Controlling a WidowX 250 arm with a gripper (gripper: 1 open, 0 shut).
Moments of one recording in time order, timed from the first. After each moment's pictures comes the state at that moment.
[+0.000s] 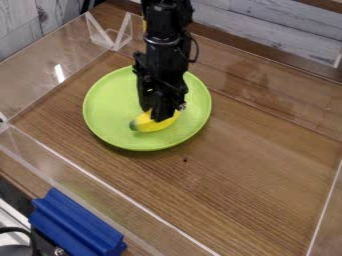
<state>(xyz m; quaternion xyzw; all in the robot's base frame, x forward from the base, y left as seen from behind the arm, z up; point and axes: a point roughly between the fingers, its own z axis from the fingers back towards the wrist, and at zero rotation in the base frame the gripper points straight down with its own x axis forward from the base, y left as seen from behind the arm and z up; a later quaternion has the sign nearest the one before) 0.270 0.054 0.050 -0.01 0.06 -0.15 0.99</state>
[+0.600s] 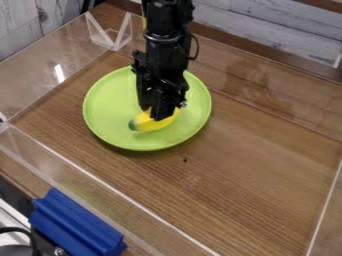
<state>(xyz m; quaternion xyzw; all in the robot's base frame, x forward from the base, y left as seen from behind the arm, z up) 0.265 0.053 0.055 -0.01 0.08 -0.13 0.99</state>
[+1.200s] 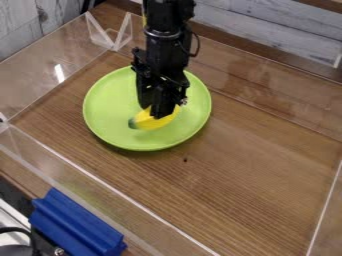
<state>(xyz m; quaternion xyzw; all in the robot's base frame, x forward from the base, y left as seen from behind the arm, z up) 0.264 0.052 0.060 -0.02 0.09 -0.13 0.99</state>
